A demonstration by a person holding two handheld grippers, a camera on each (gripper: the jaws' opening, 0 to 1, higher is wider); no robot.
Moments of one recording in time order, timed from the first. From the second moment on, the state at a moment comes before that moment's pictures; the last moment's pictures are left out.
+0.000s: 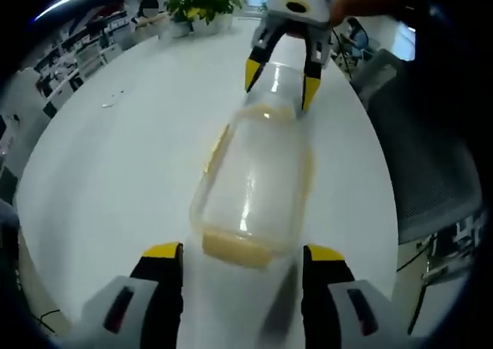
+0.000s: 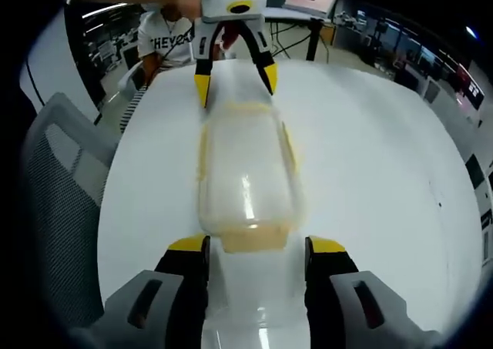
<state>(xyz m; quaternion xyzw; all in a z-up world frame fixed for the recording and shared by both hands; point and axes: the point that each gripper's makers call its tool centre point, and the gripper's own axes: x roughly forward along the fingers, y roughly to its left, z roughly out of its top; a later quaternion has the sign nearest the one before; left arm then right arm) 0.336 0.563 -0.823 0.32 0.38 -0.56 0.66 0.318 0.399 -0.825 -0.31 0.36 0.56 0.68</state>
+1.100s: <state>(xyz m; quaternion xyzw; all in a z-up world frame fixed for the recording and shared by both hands) 0.328 0.563 -0.845 0.39 0.40 -0.57 0.61 0.313 0.396 -0.852 -0.42 0.44 0.54 0.58</state>
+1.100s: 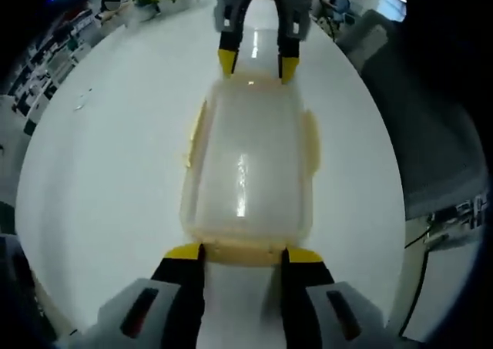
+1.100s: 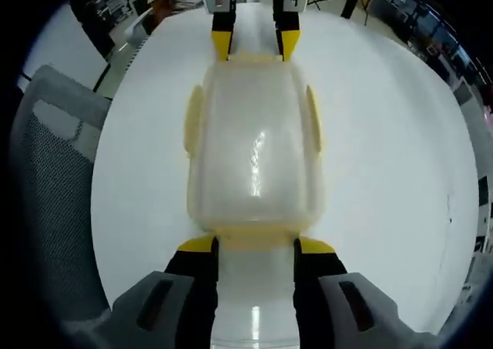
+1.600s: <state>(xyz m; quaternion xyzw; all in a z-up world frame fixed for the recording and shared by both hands) 0.309 0.578 -0.793 0.37 0.39 -0.55 0.64 0.306 0.408 -0.794 -0.39 0.39 0.58 0.60</state>
